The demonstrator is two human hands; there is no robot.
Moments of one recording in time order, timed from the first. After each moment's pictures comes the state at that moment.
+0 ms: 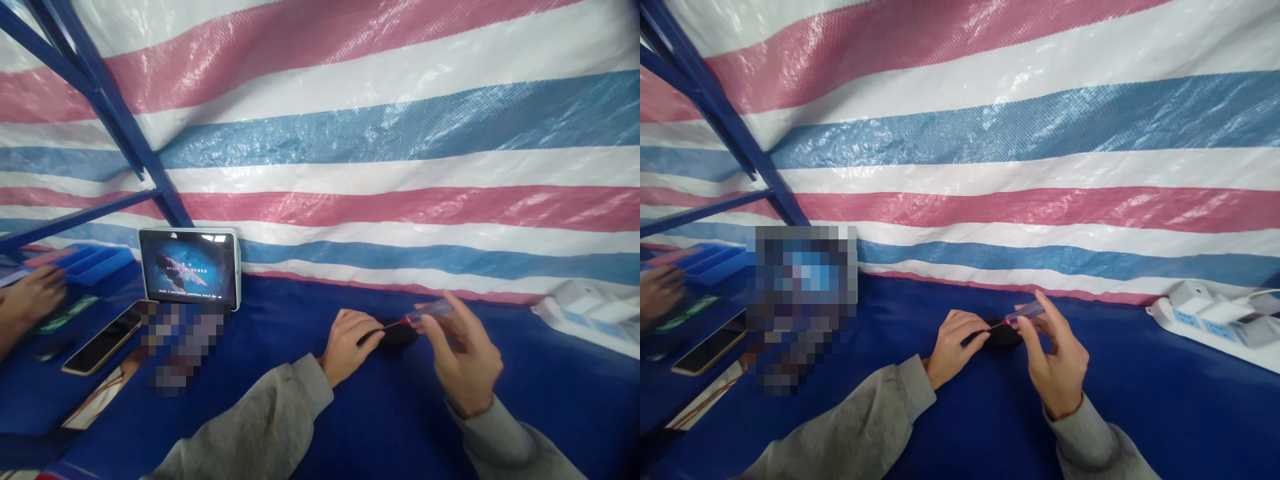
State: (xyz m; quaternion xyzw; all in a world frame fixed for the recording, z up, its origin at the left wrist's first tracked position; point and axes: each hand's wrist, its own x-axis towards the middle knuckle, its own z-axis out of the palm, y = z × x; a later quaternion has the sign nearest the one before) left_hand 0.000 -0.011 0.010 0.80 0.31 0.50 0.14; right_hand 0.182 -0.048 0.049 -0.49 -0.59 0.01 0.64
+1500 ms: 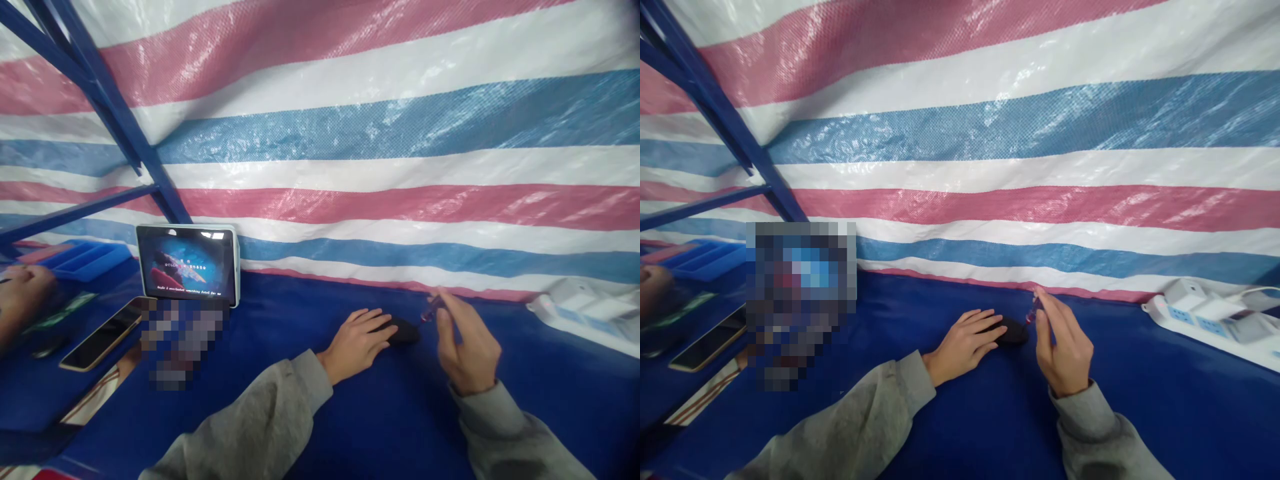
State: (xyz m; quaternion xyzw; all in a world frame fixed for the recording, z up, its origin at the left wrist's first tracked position) left_hand 0.003 -0.002 -0.008 0.91 0.27 0.30 0.08; right_hand 0.211 -0.032 0.045 -0.47 -0.67 -0.24 0.51
